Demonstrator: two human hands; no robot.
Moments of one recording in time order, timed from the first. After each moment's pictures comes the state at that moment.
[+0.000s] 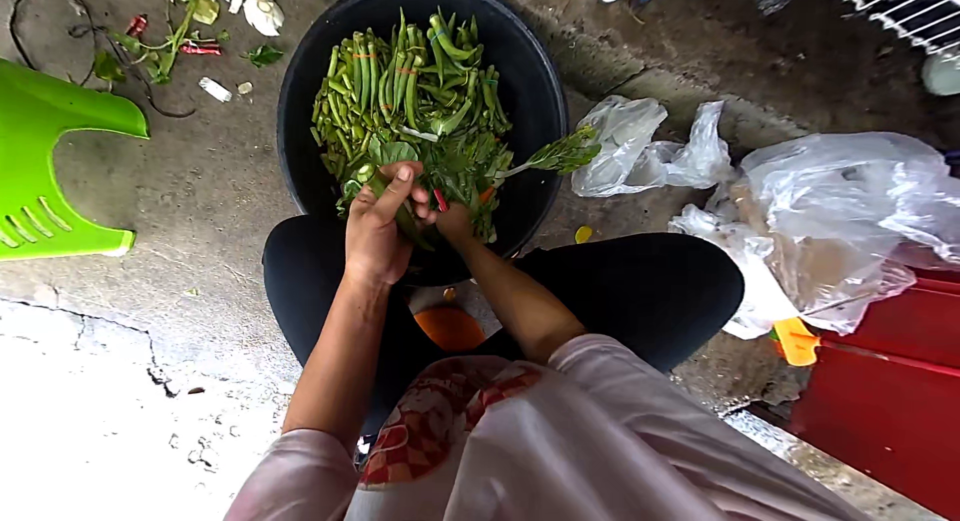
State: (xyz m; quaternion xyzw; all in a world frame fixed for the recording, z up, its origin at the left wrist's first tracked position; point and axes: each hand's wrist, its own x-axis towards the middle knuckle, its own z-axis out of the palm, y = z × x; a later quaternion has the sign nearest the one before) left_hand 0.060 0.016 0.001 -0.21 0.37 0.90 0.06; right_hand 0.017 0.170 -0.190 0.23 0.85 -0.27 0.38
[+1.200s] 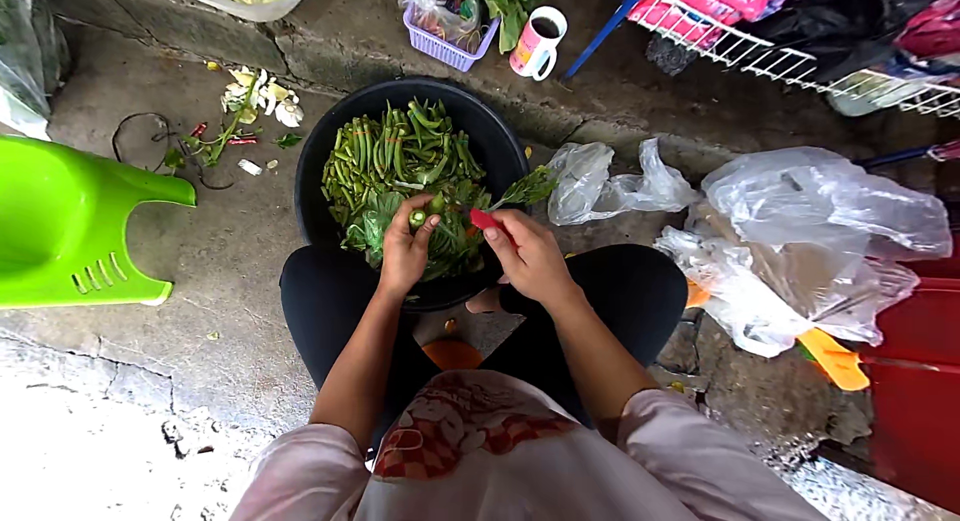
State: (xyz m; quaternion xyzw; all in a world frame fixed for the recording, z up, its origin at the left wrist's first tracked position) left_hand 0.069 0.055 -0.020 0.02 0.75 0.65 -0.06; right_hand 0.071 0.259 0.034 -0.18 0.91 -0.36 -0.02
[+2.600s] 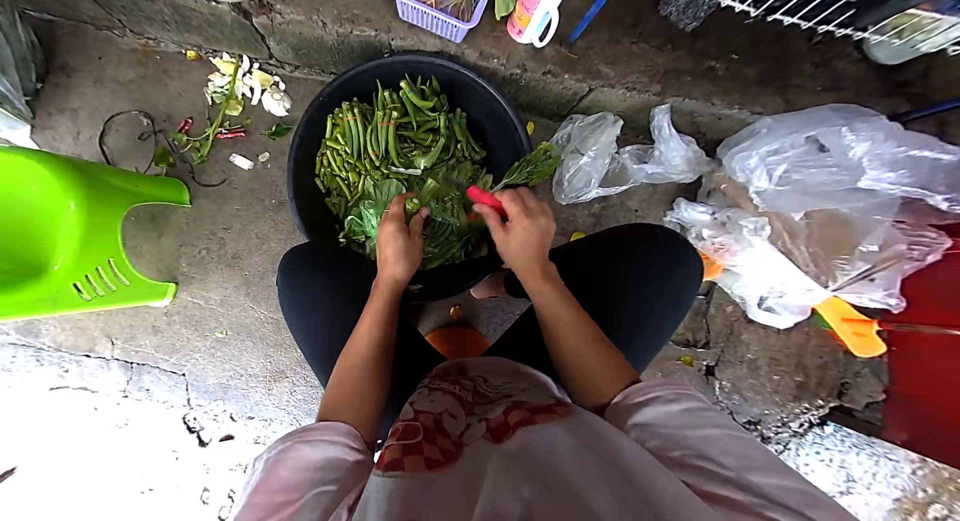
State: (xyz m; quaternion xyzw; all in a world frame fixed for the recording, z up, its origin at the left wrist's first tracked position) left_hand 0.063 0.053 -0.014 -0.10 0.86 0.49 0.08; right_hand 0.057 0.255 -0.029 -0.07 0.97 -0.21 -0.13
